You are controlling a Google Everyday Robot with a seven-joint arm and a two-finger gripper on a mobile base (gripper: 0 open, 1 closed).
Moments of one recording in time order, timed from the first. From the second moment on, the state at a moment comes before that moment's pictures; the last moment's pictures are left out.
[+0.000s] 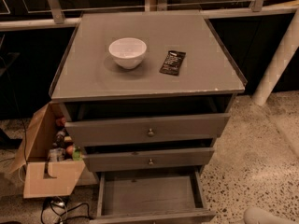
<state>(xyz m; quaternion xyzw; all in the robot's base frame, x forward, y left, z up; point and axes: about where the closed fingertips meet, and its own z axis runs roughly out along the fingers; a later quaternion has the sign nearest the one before) 0.291 -0.260 0.215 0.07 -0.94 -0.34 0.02</state>
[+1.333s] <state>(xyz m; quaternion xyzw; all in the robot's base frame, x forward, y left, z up) 0.315 -0.243 0.162 0.02 -0.93 -0.37 0.01</state>
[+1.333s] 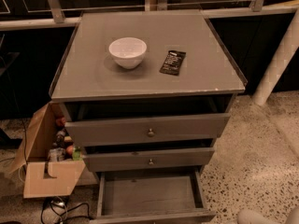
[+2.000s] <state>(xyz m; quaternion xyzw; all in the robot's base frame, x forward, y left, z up) 0.352 -0.196 0.168 0.02 -0.92 -0.39 -0.01</state>
